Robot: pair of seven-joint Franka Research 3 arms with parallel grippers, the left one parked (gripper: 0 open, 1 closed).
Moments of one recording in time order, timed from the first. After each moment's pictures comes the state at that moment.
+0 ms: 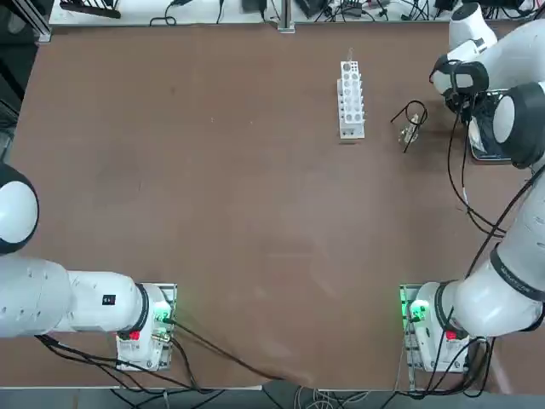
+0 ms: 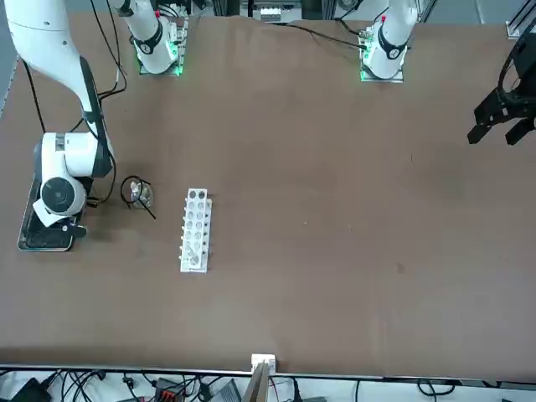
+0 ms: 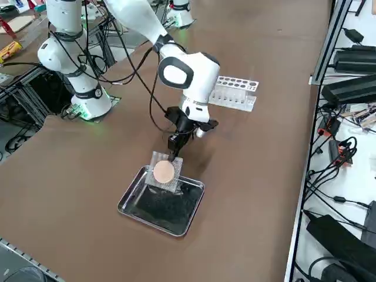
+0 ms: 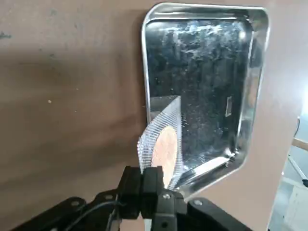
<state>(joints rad) 0.19 0.53 -0.35 -1.88 -0.46 2.12 0.30</state>
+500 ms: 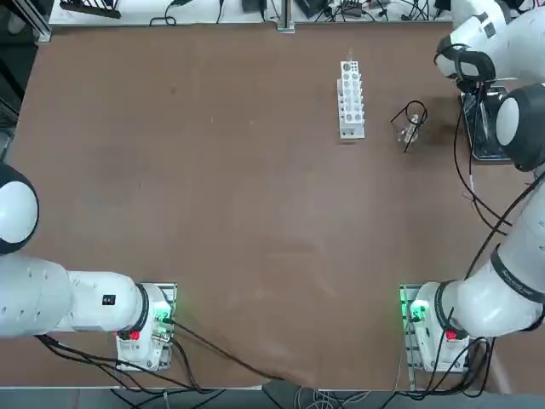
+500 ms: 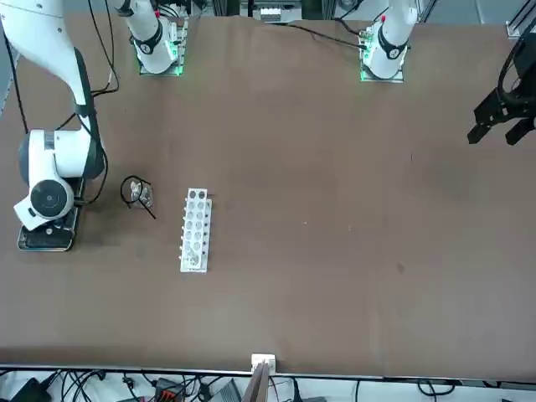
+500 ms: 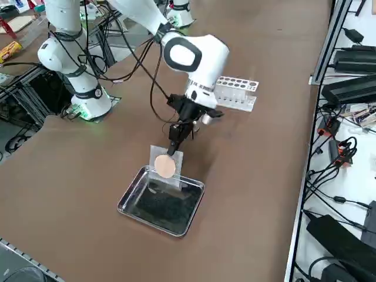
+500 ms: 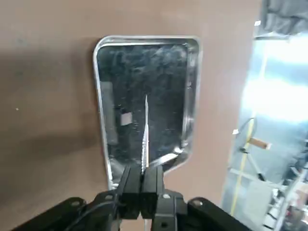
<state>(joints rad) 0.21 0.50 -0.34 -1.76 -0.59 1.95 0.30</state>
